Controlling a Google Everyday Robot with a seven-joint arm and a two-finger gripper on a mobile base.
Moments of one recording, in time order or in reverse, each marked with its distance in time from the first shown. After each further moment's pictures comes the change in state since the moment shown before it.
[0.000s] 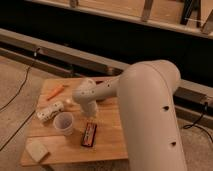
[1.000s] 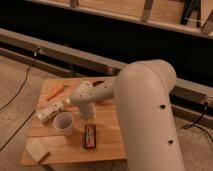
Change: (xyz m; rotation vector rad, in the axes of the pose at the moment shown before) arm 0.018 0.013 0.004 0.004 0.039 -0.057
